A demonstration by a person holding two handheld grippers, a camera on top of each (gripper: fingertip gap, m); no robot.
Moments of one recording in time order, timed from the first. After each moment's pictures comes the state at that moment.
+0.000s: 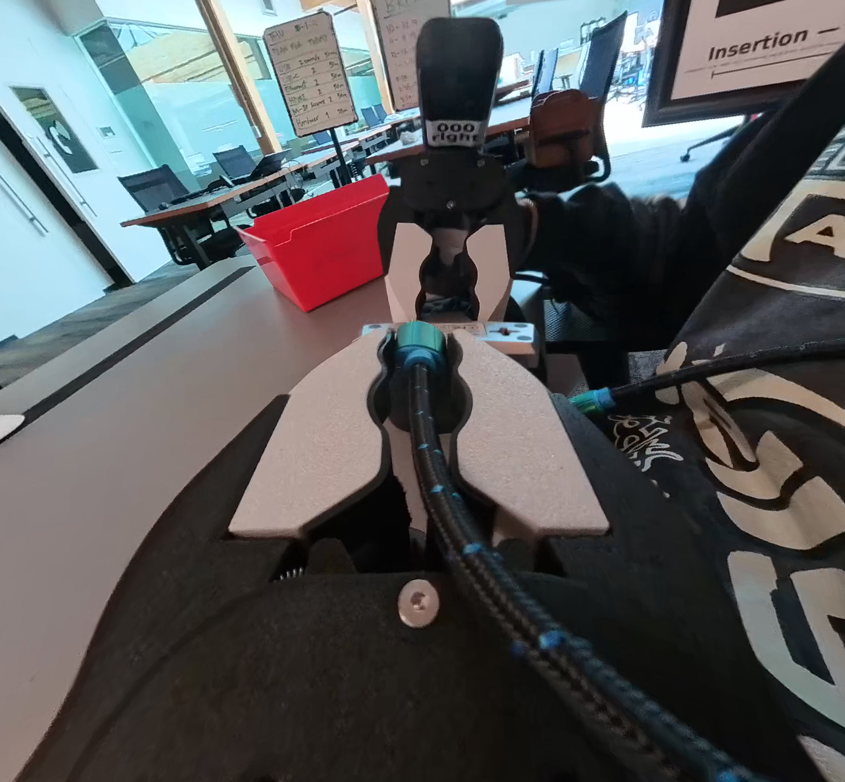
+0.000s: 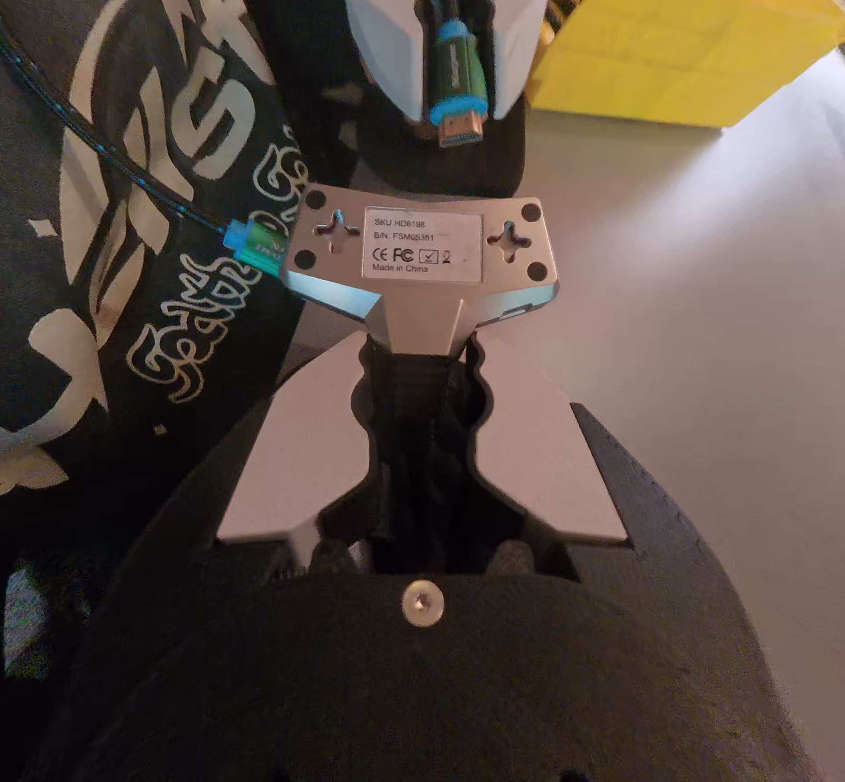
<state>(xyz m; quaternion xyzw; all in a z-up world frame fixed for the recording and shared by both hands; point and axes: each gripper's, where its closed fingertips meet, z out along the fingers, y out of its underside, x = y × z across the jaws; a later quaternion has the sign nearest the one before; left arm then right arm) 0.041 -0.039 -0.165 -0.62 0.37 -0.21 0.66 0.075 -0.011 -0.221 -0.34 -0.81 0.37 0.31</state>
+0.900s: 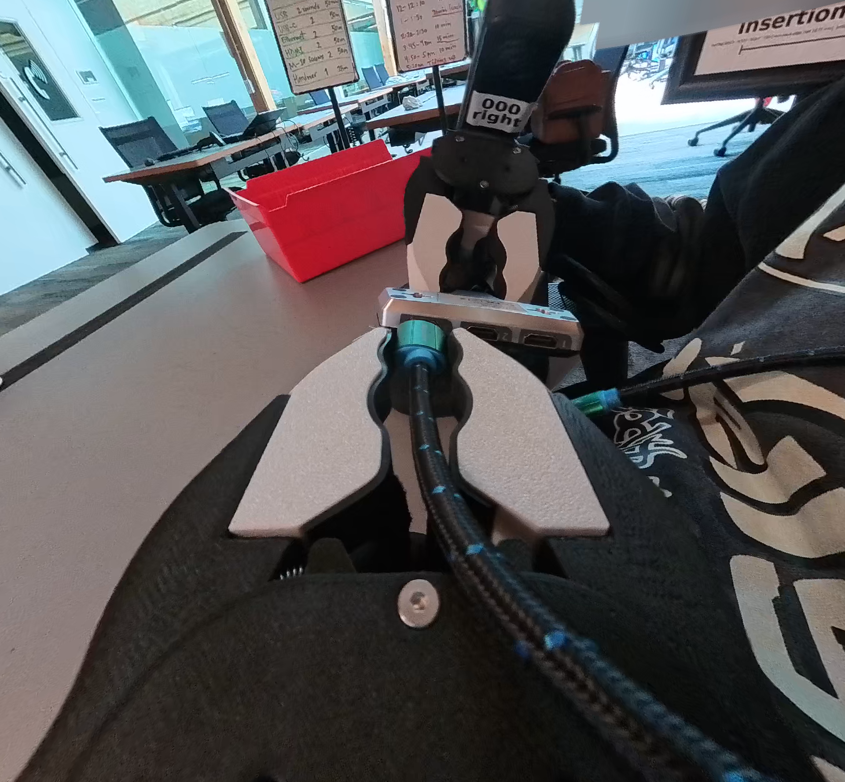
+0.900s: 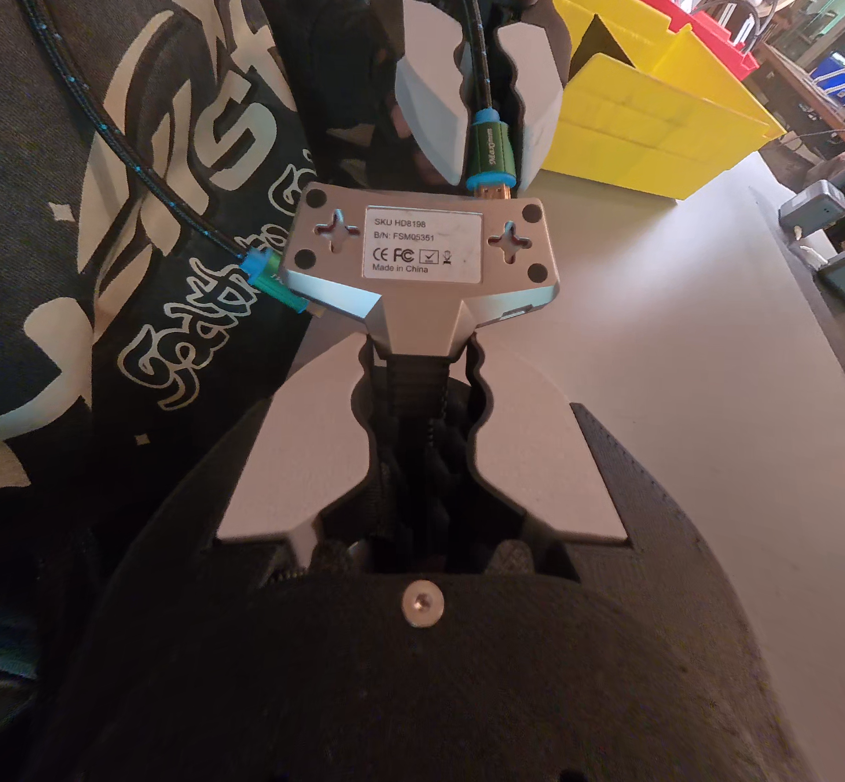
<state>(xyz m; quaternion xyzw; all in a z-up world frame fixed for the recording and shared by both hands) 0.041 -0.032 -0.176 -0.65 0.36 -0.21 0.63 0.077 -0.020 -0.219 -0.29 -0.79 0.39 0.36</state>
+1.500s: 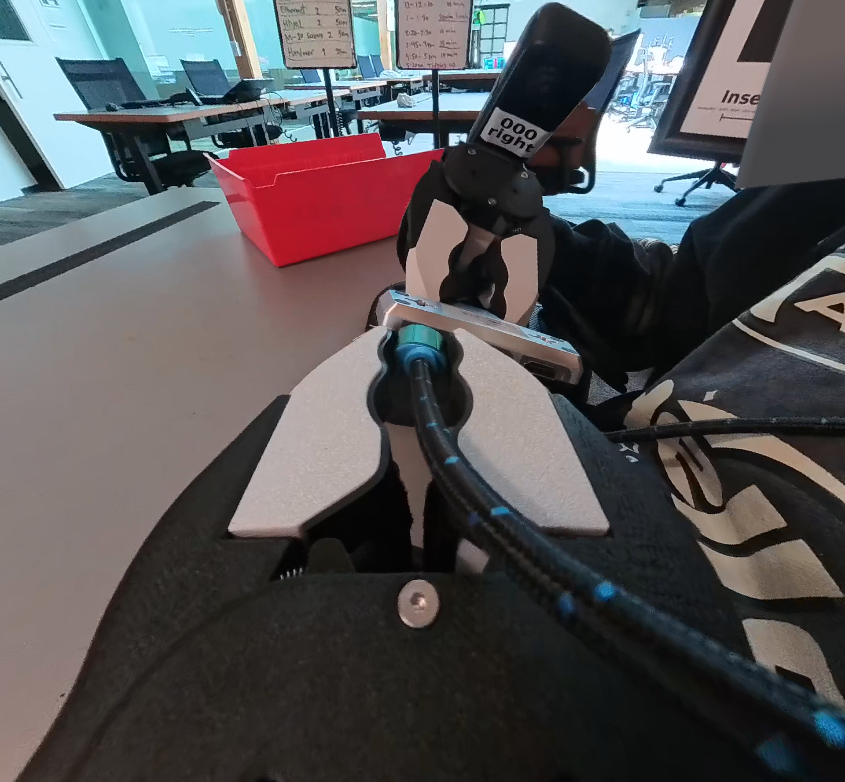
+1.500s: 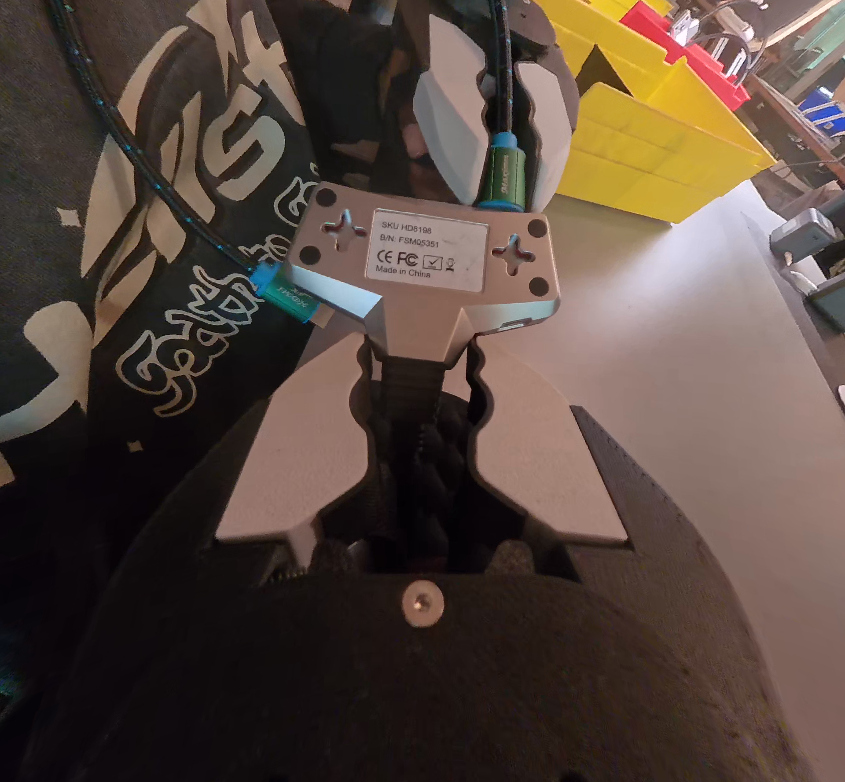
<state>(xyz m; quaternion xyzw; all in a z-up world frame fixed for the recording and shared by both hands) 0.045 -0.028 -0.174 -0.67 0.32 -0.27 0.61 0.075 -0.025 -0.214 -0.27 -0.79 0.39 0.37</state>
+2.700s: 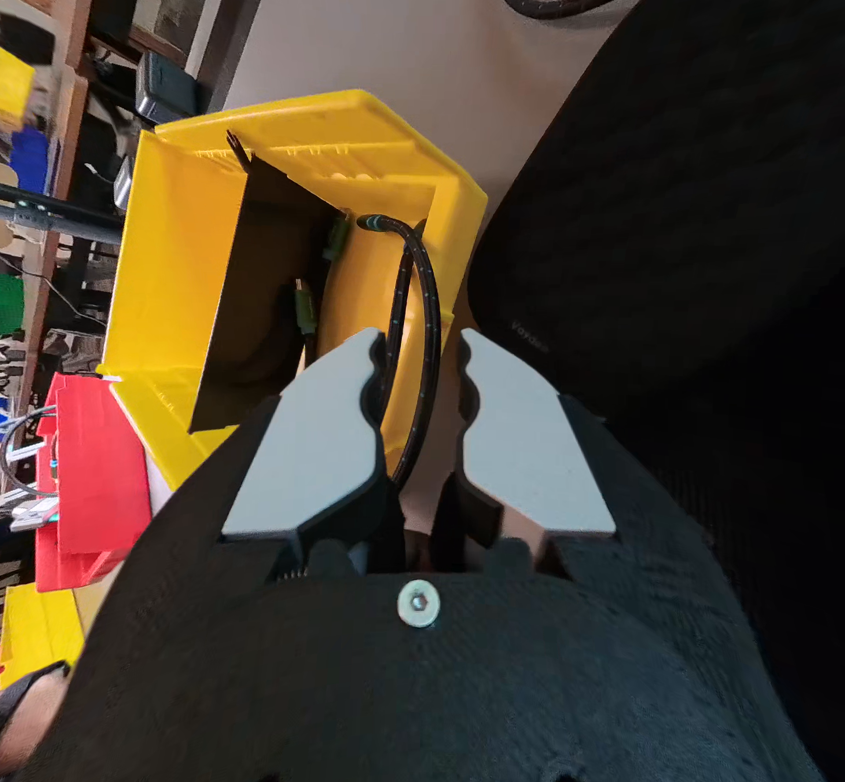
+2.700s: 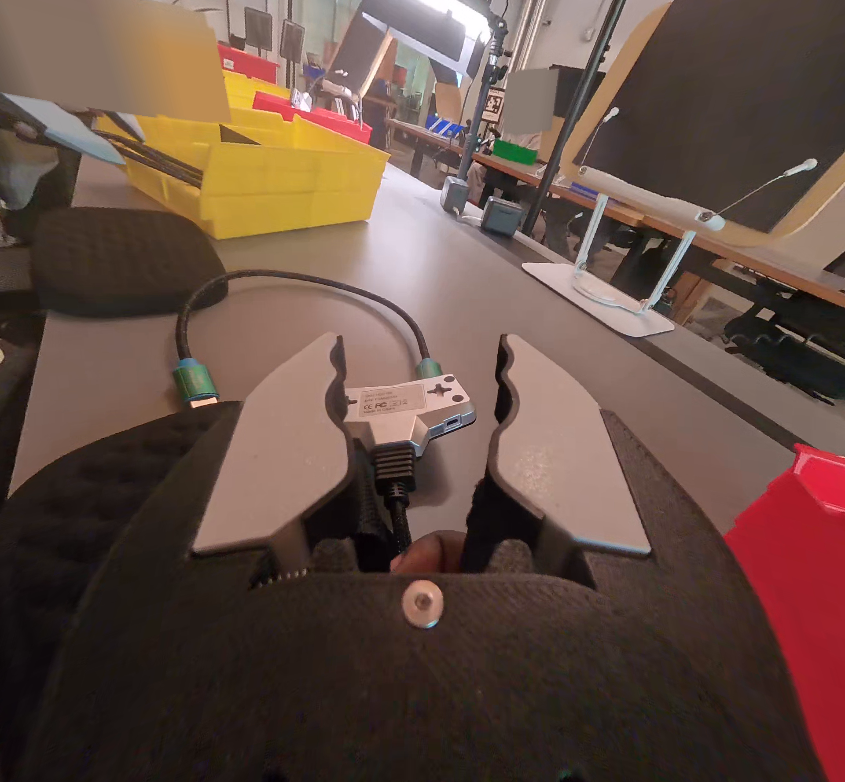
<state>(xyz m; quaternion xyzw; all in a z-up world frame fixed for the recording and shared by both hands) -0.214 -0.144 -0.203 -0.87 0.24 0.25 0.34 0.092 0.105 -0.166 -0.47 -0.55 0.39 0.57</state>
